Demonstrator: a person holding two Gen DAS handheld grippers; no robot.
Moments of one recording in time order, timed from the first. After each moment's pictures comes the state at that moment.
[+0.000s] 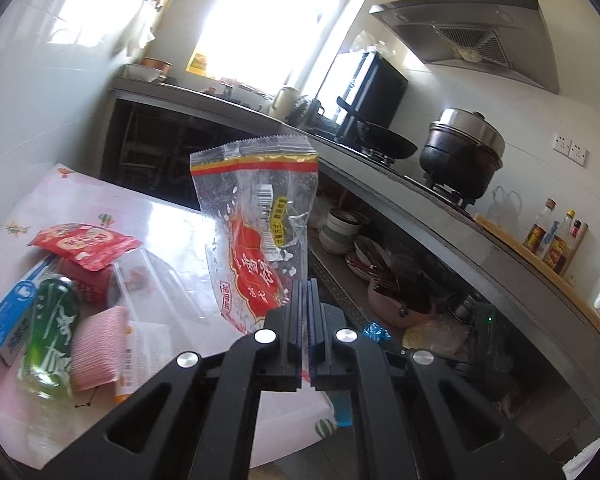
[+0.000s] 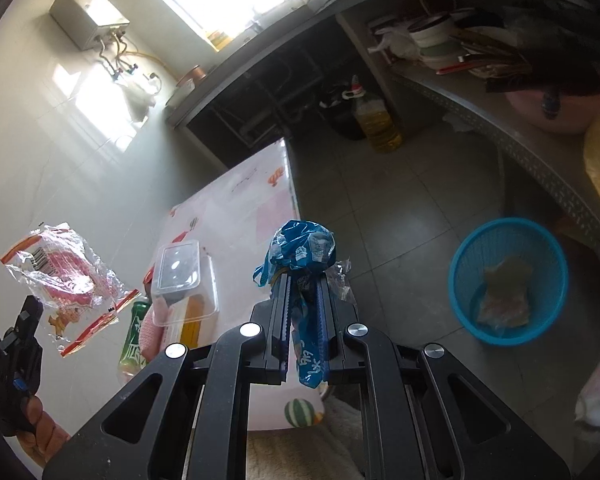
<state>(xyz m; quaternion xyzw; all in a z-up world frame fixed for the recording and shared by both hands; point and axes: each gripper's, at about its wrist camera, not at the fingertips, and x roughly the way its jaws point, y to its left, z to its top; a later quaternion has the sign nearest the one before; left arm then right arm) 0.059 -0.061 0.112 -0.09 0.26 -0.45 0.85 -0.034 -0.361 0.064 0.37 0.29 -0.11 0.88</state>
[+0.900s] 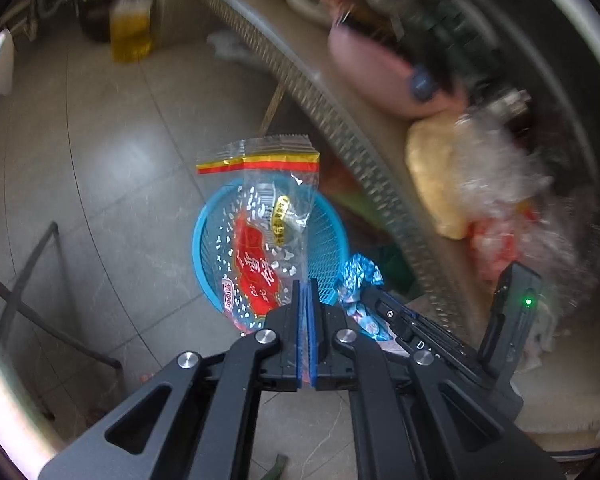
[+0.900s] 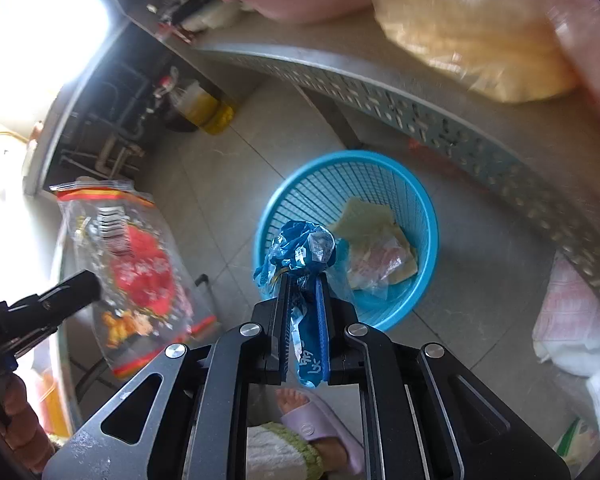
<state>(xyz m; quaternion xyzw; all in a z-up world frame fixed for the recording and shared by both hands) 0.077 -0.468 -0.108 0.16 0.59 -0.48 0.63 -0.095 -0.508 -0.106 0.48 0.37 -0.29 0.74</state>
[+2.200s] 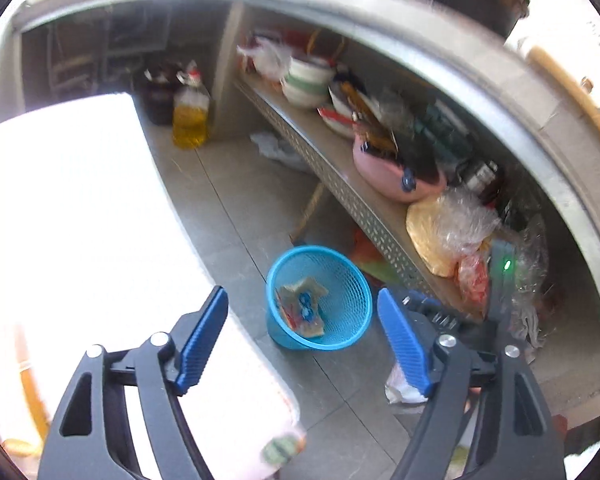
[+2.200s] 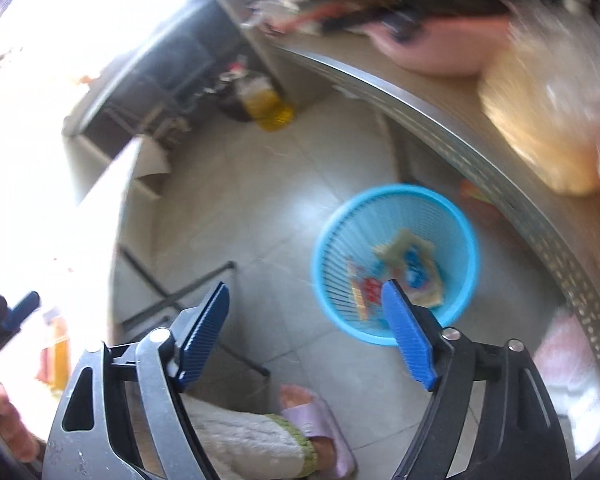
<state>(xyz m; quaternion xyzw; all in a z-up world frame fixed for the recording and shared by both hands) 0.088 -0.258 0.014 0.07 0.43 -0.49 0.76 -0.051 -0.455 -0.025 0.38 0.36 -0.22 0.82</state>
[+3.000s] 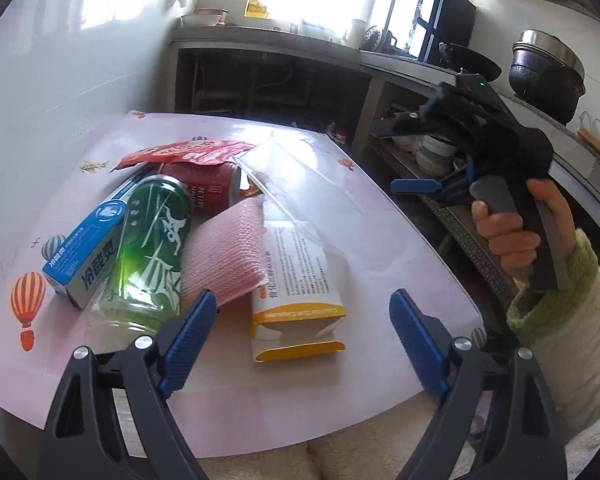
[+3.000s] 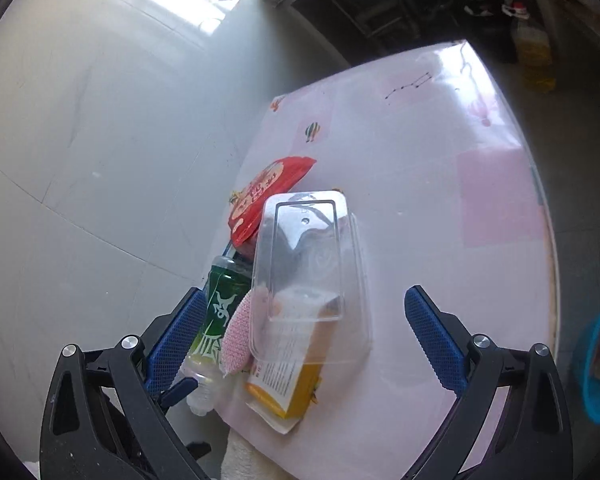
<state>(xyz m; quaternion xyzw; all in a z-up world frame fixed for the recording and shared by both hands) 0.099 0.001 0.001 0.02 0.35 -0.32 0.88 0.230 -0.297 0.060 0.34 0.44 0.16 0.82</state>
